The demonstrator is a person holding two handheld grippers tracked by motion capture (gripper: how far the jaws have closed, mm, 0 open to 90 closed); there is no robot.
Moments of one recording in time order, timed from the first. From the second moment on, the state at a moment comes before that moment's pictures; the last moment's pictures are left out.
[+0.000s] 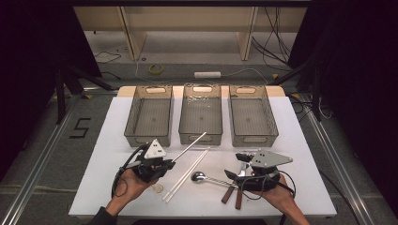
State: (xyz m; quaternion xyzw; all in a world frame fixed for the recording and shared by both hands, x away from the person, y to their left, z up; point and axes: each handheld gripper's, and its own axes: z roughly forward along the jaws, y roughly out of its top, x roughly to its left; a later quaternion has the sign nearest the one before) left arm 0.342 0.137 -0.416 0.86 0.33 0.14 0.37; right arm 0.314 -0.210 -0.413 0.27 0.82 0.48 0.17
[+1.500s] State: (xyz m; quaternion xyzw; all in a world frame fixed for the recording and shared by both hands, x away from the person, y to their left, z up) left arm 0.494 0.200 -0.392 0.75 0.50 0.21 0.38; right arm 0.294 -0.218 -0.427 0.29 0.80 0.50 0.17
